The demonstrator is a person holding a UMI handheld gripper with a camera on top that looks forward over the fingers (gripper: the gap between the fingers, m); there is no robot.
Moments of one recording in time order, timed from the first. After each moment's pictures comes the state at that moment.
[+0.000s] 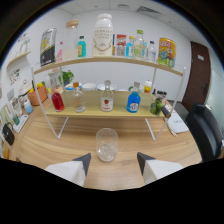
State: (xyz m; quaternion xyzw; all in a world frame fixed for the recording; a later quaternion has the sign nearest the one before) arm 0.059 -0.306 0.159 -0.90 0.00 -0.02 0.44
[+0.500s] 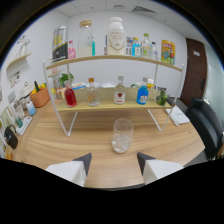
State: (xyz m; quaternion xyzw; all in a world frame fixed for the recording) arm 0.005 -0.339 0.153 -0.89 0.03 -0.02 0.45
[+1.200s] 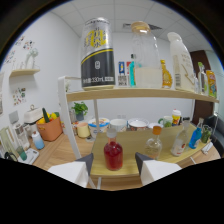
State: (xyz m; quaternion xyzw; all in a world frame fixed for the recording) arm -0.138 -0.145 0.203 -0.80 0.01 0.03 0.60
